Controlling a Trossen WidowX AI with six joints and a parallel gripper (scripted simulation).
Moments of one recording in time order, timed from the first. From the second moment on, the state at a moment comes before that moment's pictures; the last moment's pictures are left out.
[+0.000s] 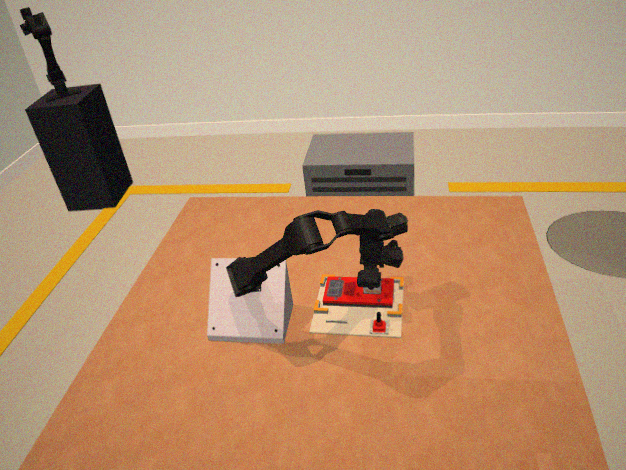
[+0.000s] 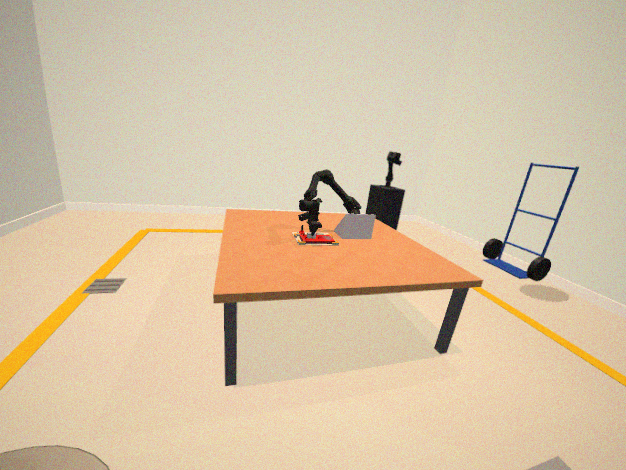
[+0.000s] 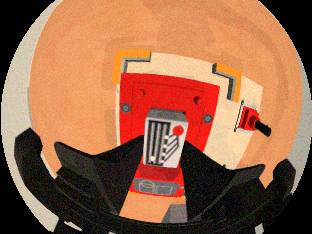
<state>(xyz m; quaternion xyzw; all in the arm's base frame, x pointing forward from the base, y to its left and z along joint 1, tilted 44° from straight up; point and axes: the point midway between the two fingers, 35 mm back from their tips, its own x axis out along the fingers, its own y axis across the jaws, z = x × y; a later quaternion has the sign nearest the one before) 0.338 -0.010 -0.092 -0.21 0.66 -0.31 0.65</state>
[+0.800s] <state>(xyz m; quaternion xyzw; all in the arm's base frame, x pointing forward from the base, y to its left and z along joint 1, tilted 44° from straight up) 0.338 -0.012 -0.094 -0.21 0.66 -0.31 0.65</state>
